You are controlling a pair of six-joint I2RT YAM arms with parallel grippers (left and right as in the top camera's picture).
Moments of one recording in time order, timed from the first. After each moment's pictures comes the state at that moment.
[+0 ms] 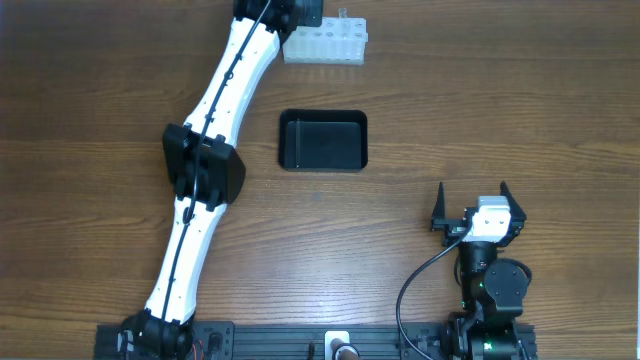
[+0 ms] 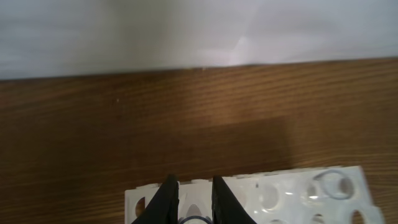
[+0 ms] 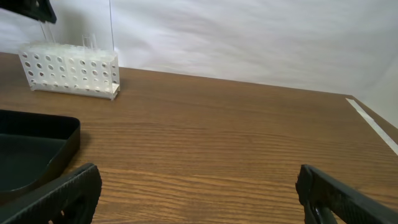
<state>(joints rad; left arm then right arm) -0.38 2.65 2.73 -0.87 -0.11 -0.25 0.00 0.01 0.01 -0.07 0.04 -0.13</state>
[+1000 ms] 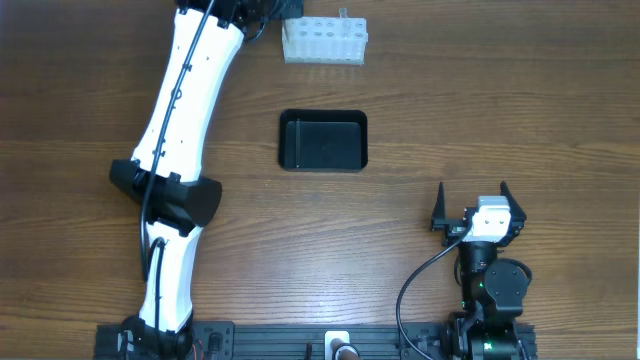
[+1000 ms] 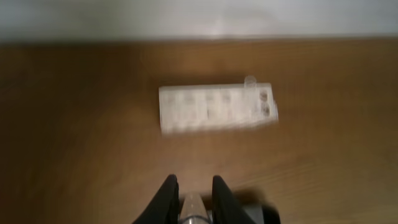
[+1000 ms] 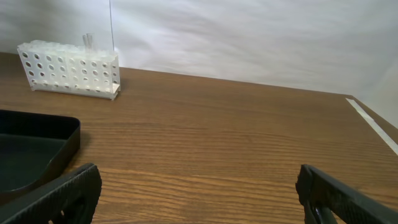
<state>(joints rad) -0.38 2.32 2.74 -1.31 -0.03 -0.30 0.00 0.01 0.01 -0.07 0.04 -0.13</state>
